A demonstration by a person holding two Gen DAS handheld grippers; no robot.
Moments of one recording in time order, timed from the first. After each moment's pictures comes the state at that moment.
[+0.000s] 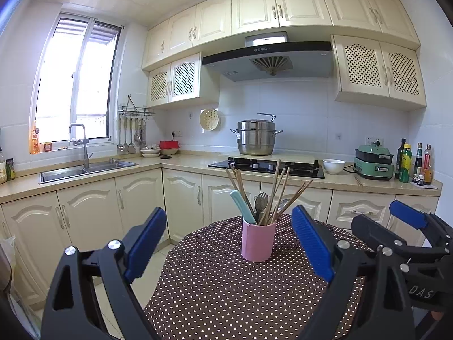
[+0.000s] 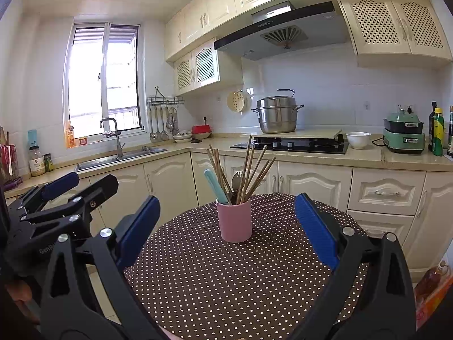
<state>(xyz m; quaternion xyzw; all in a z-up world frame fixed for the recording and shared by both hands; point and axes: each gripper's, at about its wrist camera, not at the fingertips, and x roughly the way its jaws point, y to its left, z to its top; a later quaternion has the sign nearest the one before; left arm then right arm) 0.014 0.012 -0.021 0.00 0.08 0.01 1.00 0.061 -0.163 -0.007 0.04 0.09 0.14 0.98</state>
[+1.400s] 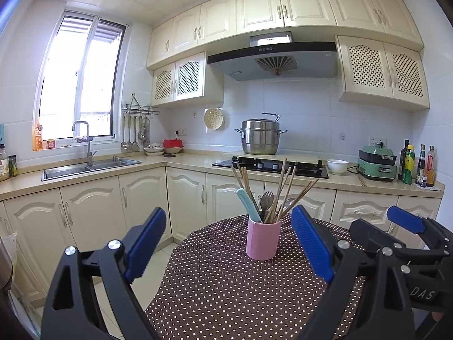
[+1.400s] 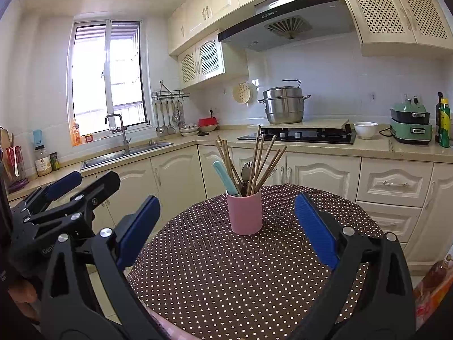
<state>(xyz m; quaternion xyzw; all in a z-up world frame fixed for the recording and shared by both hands) 0.014 0.021 -0.024 -0.01 0.08 0.02 1.00 0.069 -0.159 -0.012 0.05 0.11 0.16 0.98</state>
